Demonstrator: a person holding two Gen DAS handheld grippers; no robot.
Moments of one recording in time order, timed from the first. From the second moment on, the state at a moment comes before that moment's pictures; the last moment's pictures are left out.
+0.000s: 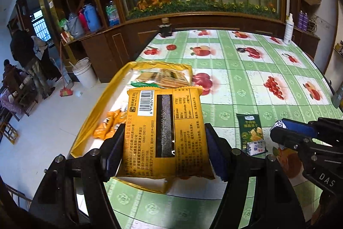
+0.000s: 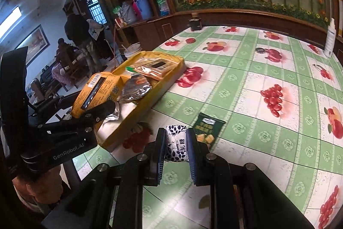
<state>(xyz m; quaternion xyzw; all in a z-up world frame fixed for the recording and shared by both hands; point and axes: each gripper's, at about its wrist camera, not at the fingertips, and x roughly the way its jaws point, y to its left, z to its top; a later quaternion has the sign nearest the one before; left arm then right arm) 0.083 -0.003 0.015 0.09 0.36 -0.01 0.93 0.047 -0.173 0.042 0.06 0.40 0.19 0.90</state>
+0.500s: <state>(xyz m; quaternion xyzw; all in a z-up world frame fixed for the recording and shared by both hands) 0.097 0.035 0.014 0.06 0.36 0.02 0.93 0.064 -0.123 0.043 0.04 0.40 0.23 0.88</state>
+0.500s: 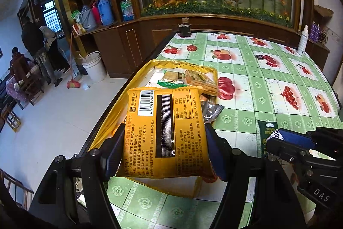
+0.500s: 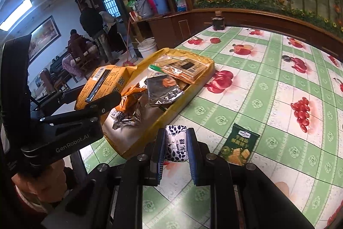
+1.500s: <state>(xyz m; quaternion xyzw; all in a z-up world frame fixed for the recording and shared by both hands) 0.132 0.080 -0.009 0.04 0.39 0.06 0.92 0.107 -0.047 0.026 0.03 0.42 0.30 0.85</state>
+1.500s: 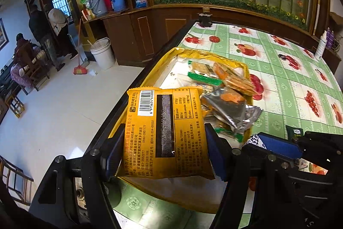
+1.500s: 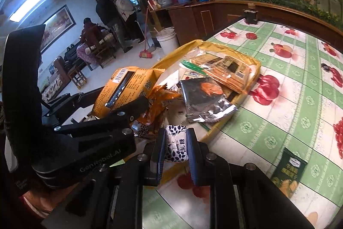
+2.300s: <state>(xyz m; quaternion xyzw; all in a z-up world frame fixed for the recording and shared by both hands) 0.127 0.103 -0.002 0.02 0.39 0.07 0.92 0.119 -0.063 0.011 0.07 0.43 0.29 0.85</state>
